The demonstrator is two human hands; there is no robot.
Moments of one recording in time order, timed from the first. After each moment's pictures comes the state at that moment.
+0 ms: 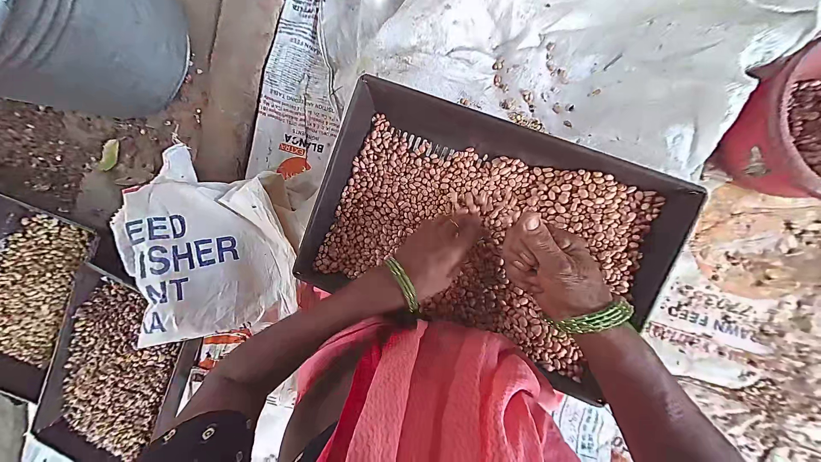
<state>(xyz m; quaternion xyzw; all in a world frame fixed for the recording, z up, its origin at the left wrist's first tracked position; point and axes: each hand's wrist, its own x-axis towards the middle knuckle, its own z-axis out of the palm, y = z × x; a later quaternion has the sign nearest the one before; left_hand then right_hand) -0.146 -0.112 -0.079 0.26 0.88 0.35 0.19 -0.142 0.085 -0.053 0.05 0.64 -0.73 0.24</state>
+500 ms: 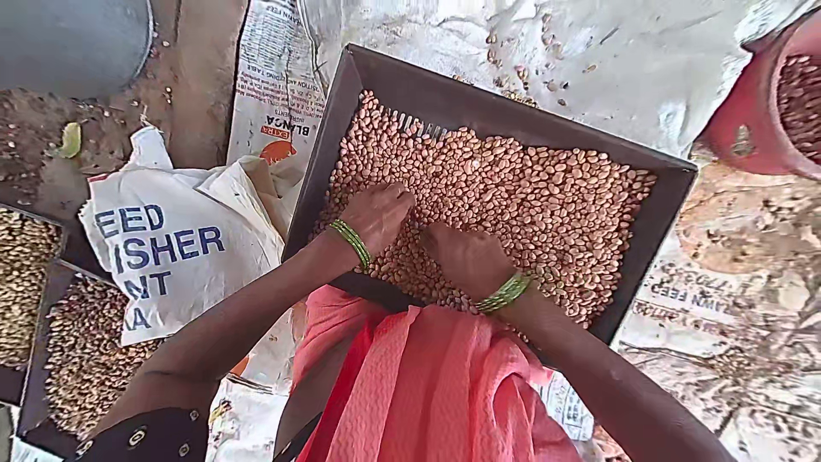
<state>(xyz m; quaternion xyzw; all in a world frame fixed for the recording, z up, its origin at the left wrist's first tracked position) -0.172 -0.165 -0.077 0.22 0.92 0.16 0.27 -0.126 0.029 -0.087 -0.25 0.94 -0.14 0.18</state>
